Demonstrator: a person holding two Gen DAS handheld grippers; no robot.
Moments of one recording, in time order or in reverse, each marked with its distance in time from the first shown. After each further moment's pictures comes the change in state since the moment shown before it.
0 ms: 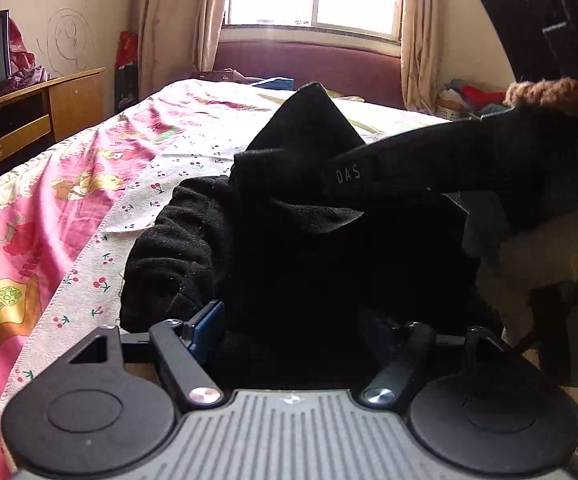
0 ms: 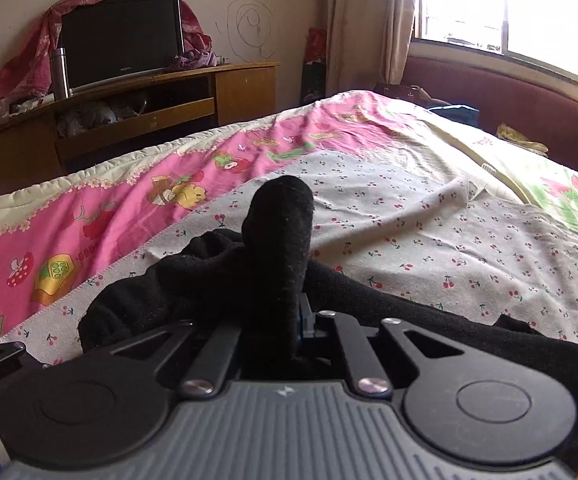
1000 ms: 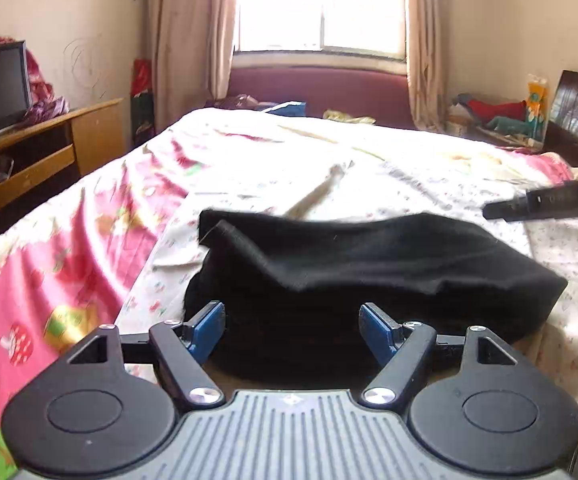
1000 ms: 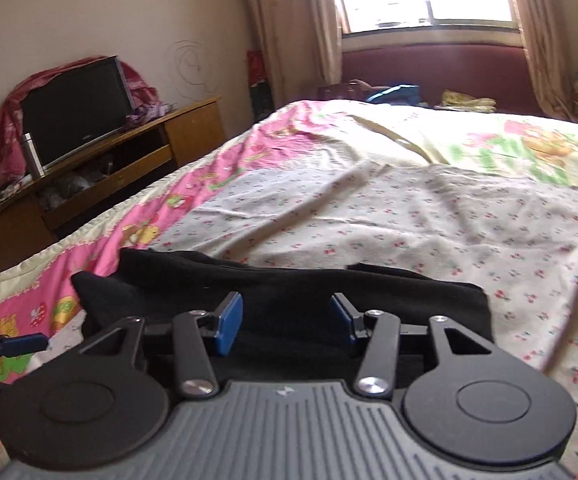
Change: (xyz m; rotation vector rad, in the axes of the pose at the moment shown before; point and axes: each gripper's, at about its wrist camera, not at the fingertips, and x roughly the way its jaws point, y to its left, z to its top) left arm -0.055 -0.011 0.022 0.053 -0.087 0.044; right arm -0.105 -0.136 -0.036 0.293 -0.025 -0.072
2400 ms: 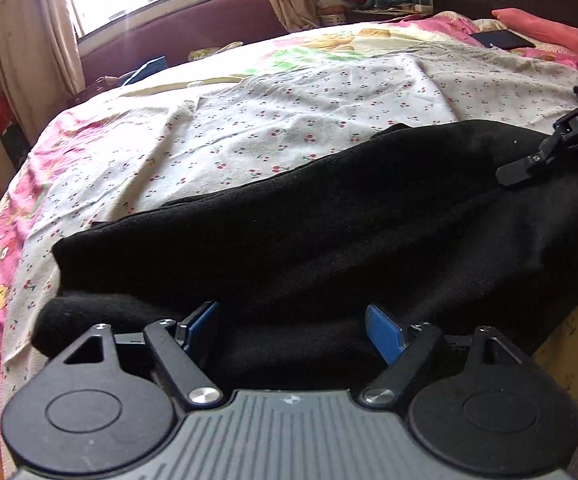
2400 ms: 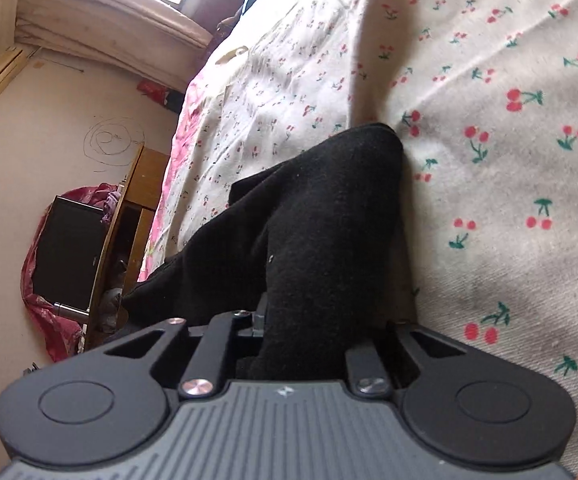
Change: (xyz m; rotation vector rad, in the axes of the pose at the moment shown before) left arm 0.102 -0.091 0.012 0.385 0.255 -0.154; right arm 0.021 -0.185 -0.075 0.755 0.187 0.281
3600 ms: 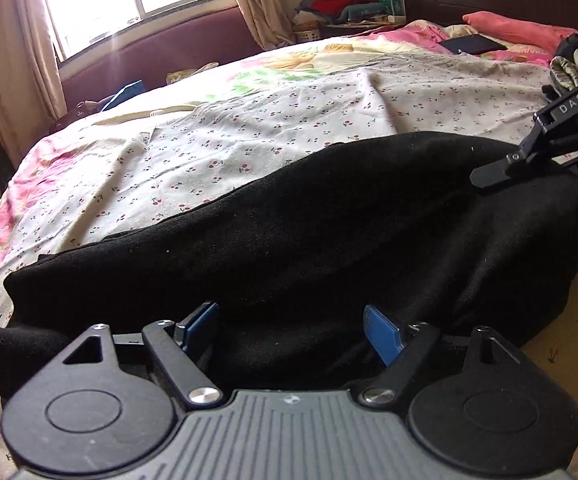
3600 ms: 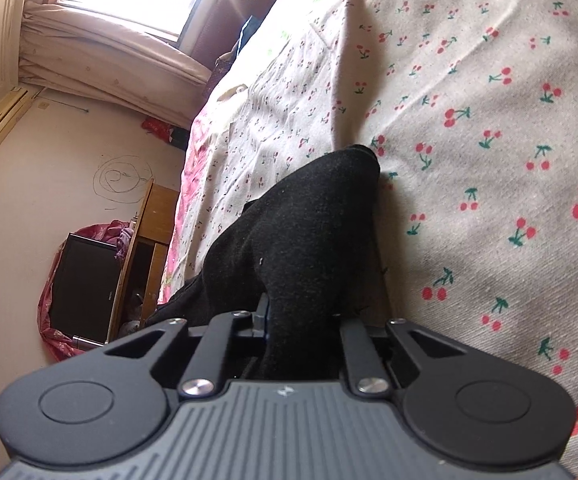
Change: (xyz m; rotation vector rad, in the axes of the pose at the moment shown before) left arm 0.001 -0.066 0.012 0.054 -0.056 -0.057; right arm -0.040 -0.025 -0.007 0.105 -0.086 0.028
